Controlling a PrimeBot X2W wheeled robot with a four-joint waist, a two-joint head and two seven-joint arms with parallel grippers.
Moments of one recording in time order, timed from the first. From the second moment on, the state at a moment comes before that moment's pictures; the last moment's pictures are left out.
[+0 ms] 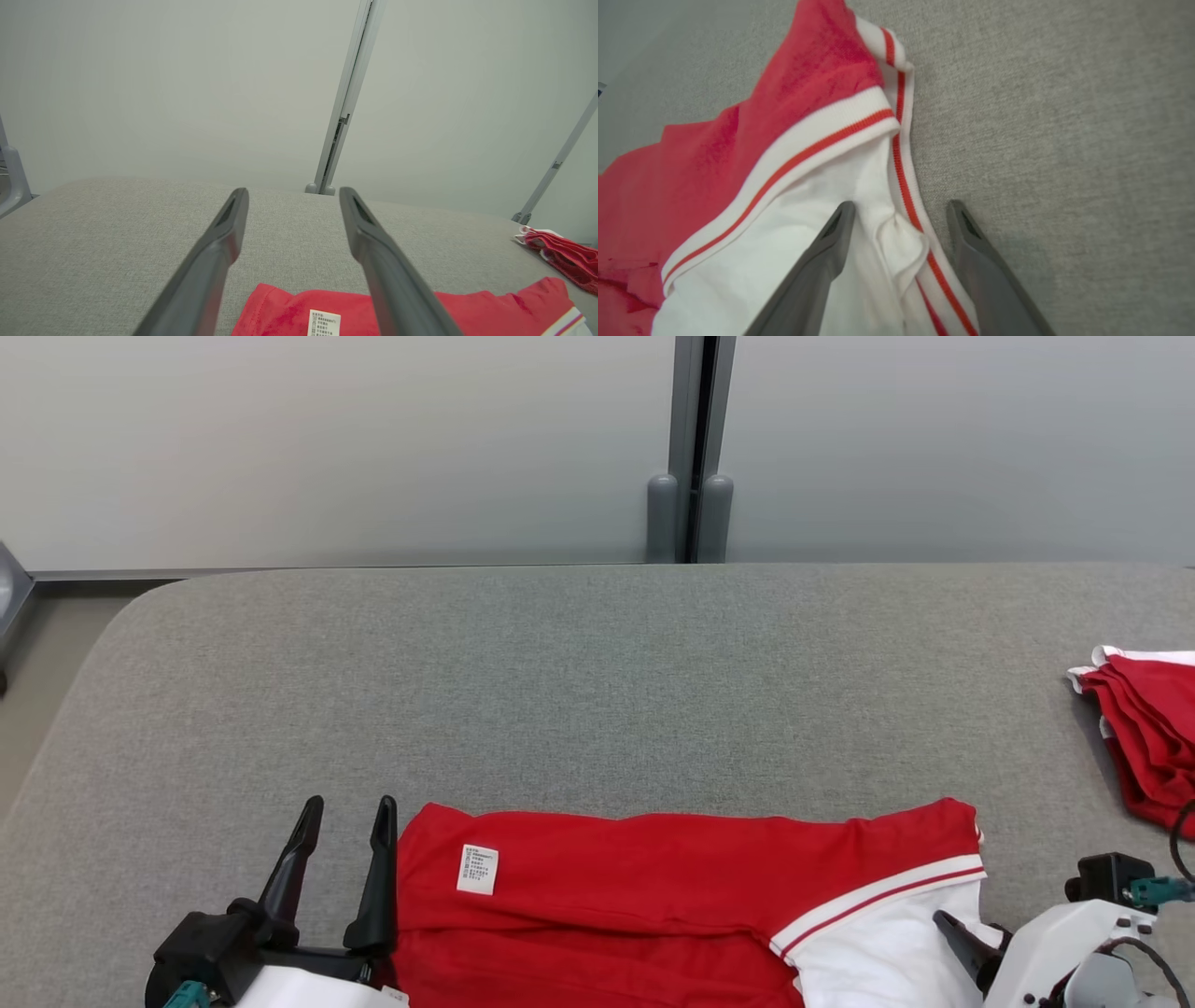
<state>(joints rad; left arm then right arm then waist) 0.05 0.11 -0.14 0.08 -0.38 -0.06 -0.26 -0.17 -0.30 0.30 0.59 0.85 0.13 0.26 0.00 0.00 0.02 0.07</state>
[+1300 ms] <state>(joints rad) 0.08 0.07 -0.02 0.11 -0.30 -0.12 -0.26 -0.13 -0.44 0.21 0.12 0.80 0.13 0.35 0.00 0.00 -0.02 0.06</state>
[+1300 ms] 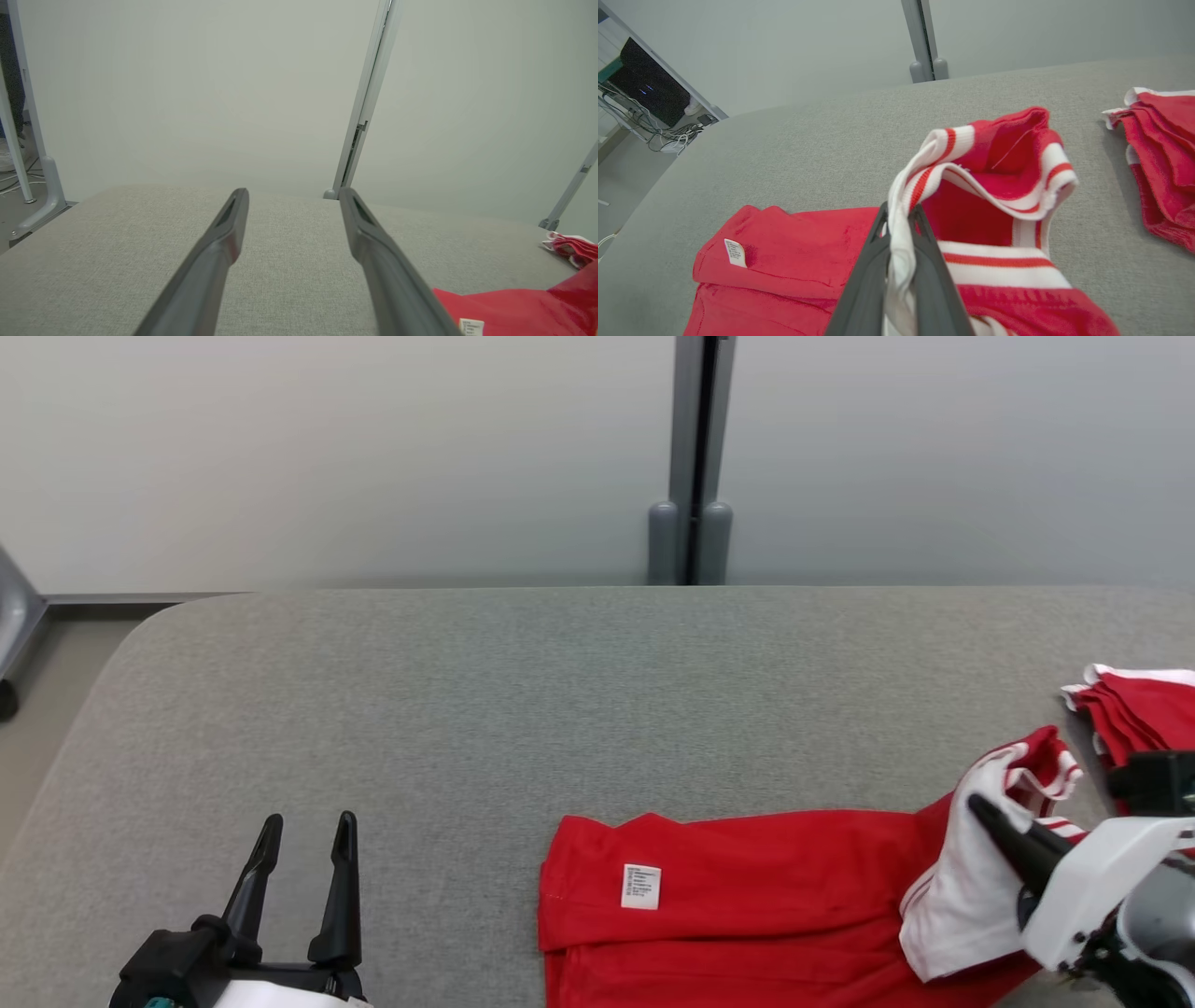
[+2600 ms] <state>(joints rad) -0.02 0.07 -0.05 0.23 -0.30 -0.13 -0.26 -0.25 -0.20 0.60 0.15 0.96 0.13 0.35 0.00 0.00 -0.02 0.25</state>
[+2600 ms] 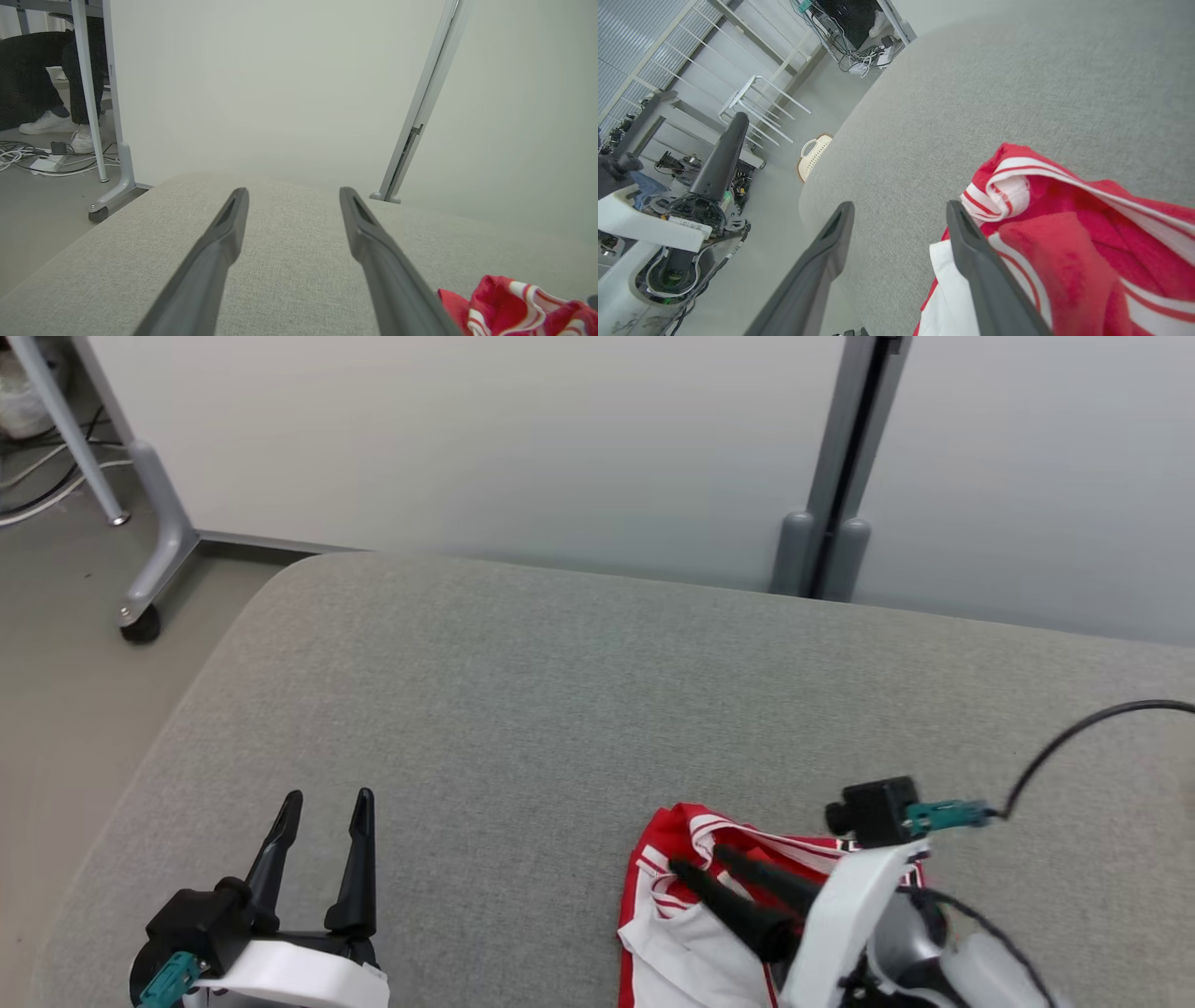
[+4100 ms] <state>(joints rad) 0.00 0.06 -0.05 0.21 -0.30 -0.13 -0.26 -0.24 -0.15 0.69 0.47 0.78 0.13 0.21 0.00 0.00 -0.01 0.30</state>
